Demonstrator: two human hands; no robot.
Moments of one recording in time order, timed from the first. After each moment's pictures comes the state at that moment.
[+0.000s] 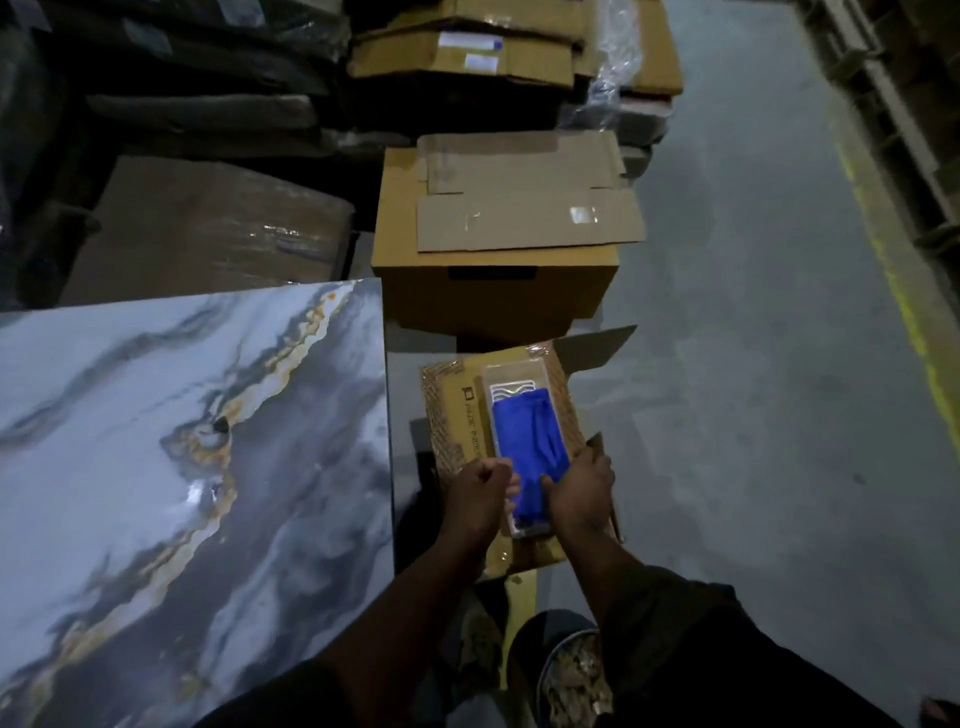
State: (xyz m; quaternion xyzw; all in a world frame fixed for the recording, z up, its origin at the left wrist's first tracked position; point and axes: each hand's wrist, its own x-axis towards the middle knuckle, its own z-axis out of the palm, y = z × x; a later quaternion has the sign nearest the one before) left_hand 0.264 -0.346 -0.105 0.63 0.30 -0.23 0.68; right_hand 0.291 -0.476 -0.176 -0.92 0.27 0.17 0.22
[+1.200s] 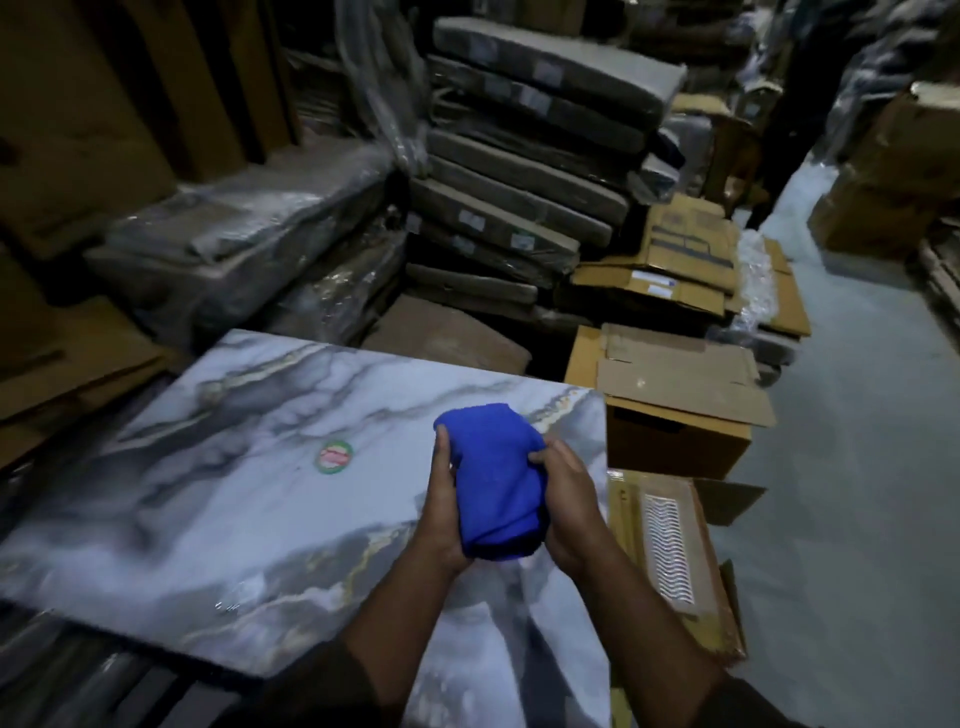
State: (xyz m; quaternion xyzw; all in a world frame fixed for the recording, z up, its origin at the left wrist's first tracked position) left_hand 0.062 -0.082 0.107 0.31 0.21 -0.01 0.93; right_hand 0.097 -0.203 0.152 -0.61 0.02 0.20 0.77
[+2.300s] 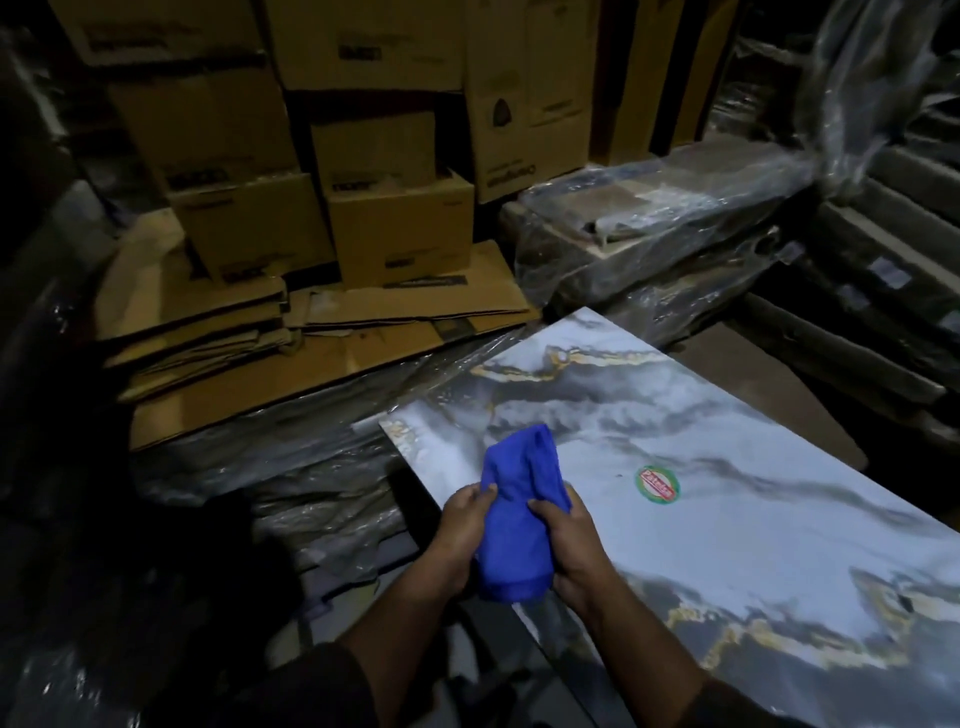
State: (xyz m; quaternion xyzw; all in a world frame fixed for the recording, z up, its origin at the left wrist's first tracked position) left_hand -0.169 0.202 0.077 0.38 0.49 0.26 0.74; right_hand -0.066 0.132 0.072 -0.55 -0.08 0.49 0.67
